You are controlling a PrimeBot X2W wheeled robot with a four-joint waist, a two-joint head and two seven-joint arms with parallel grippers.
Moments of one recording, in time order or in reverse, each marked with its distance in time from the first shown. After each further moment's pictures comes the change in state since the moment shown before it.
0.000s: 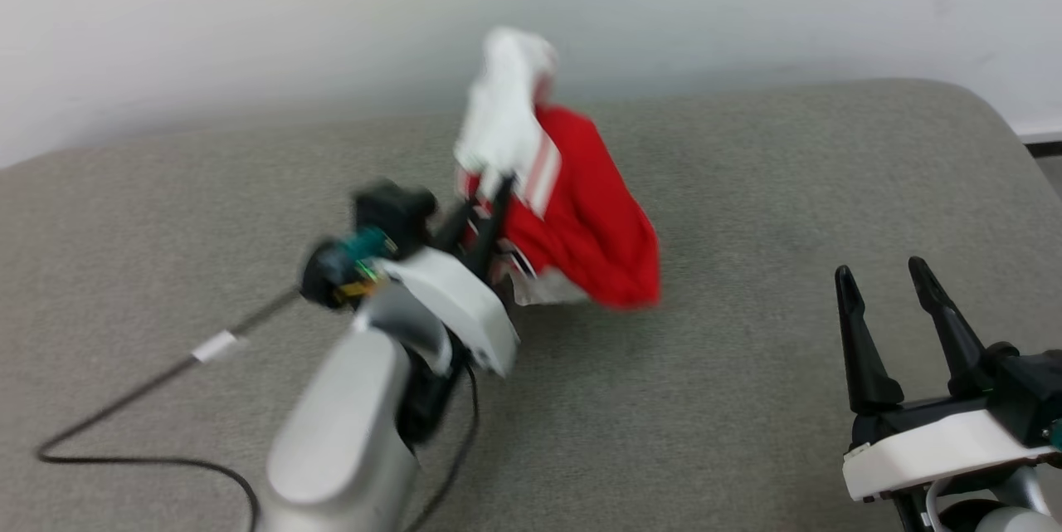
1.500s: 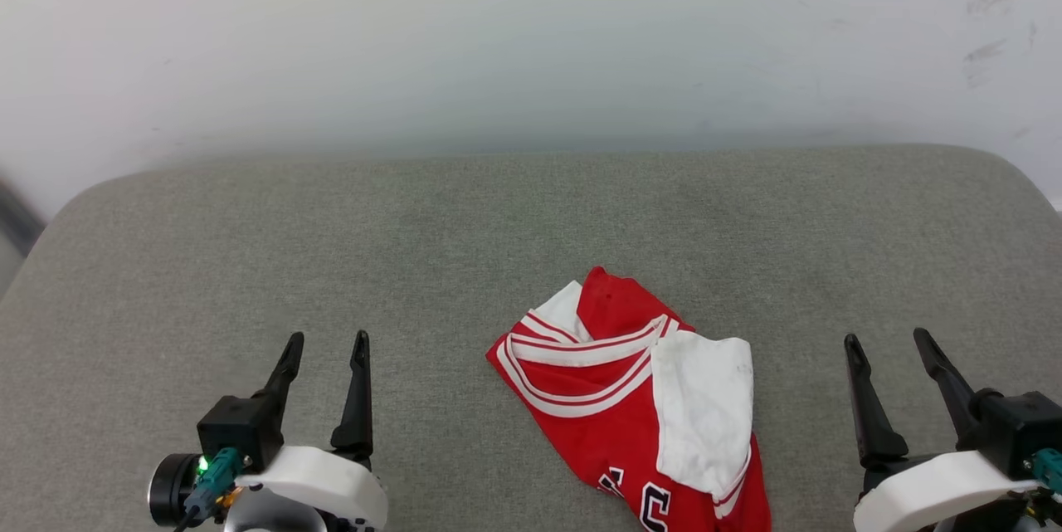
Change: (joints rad) left arm 0.490 0.212 0.004 -0.293 -0.075 0.304 -0.175; right arm 0.081 0.000 -0.043 0.065 -0.042 0.000 0.038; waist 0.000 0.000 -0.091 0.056
